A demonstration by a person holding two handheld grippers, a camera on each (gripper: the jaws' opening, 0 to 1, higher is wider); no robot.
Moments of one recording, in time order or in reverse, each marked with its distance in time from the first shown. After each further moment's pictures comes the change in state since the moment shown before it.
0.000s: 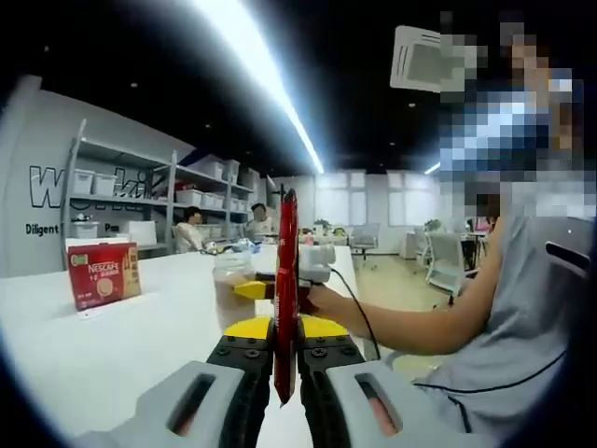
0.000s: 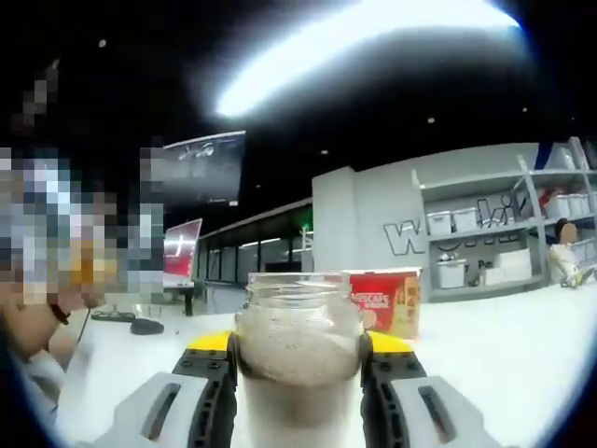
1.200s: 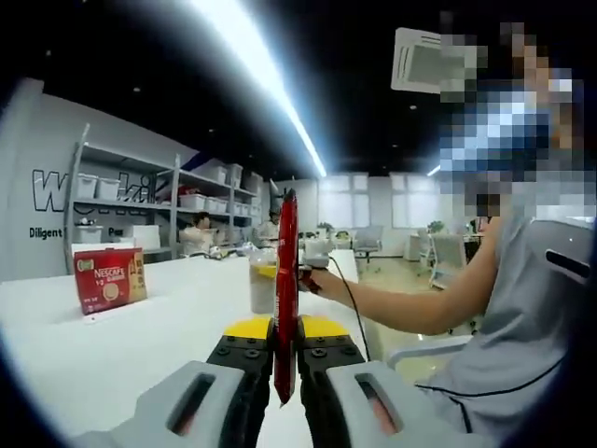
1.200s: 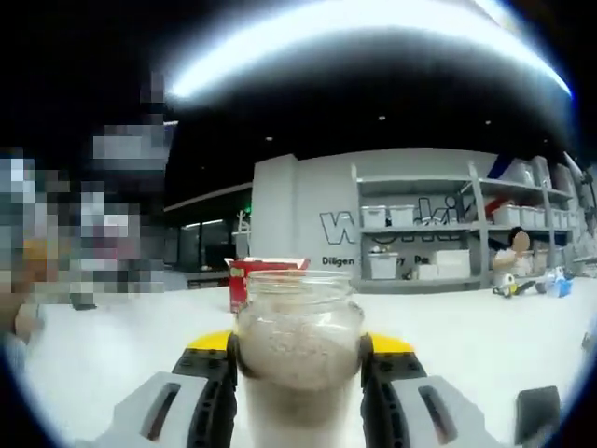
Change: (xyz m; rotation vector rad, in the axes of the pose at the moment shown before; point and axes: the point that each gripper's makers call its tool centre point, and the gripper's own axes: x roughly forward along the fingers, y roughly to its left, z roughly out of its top) left arm -0.009 0.003 0.008 0.008 -0.020 0.017; right arm -0.084 -0.173 0.006 -0.044 0.086 -0.262
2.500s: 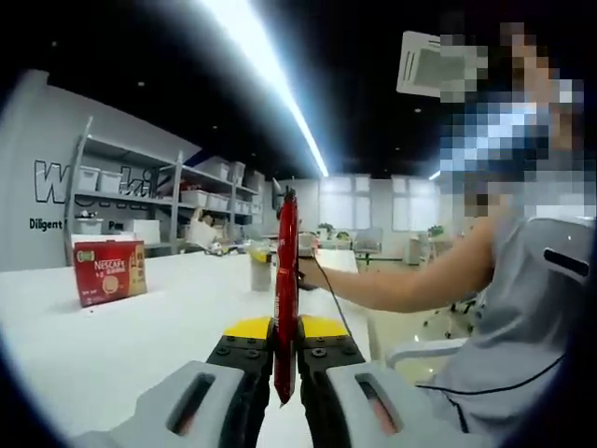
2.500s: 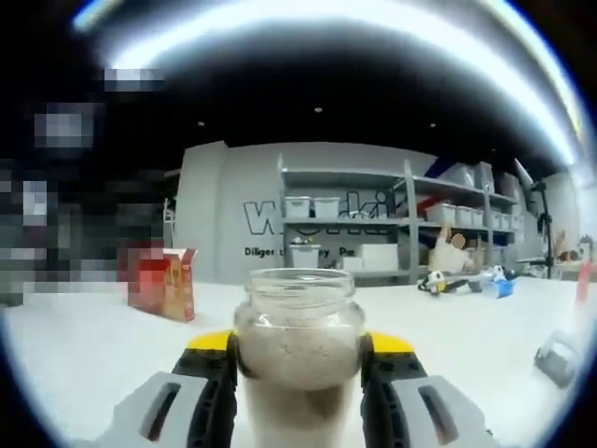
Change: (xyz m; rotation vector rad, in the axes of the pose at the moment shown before) left arm 0.001 0.012 -0.007 -0.032 0.002 0.004; right arm 0.008 -0.181 -0.007 -0.020 0.060 -0.351
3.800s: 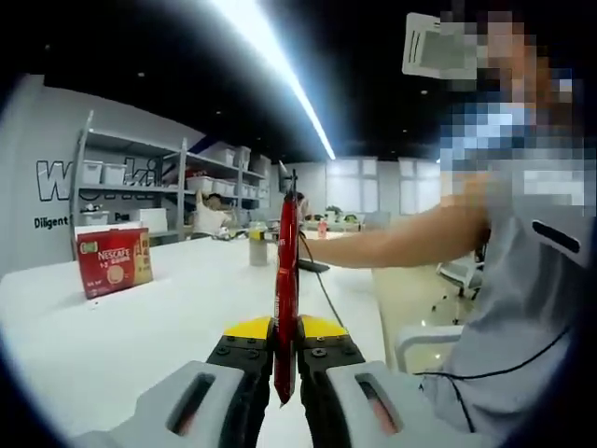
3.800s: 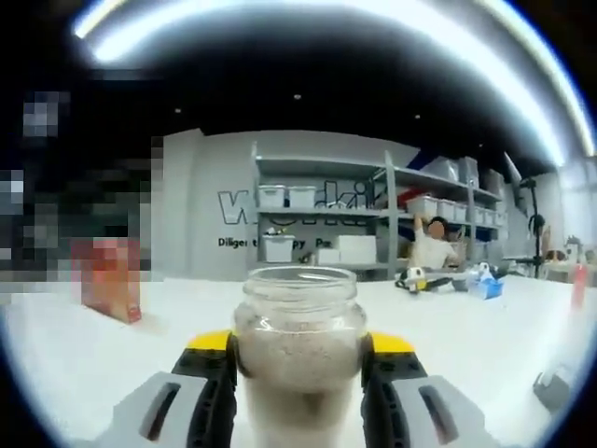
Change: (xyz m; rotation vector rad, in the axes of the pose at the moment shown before) left arm 0.014 0.006 -0.019 0.018 0.078 0.034; right arm 0.071 -0.077 -0.005 -0.006 0.048 -0.121
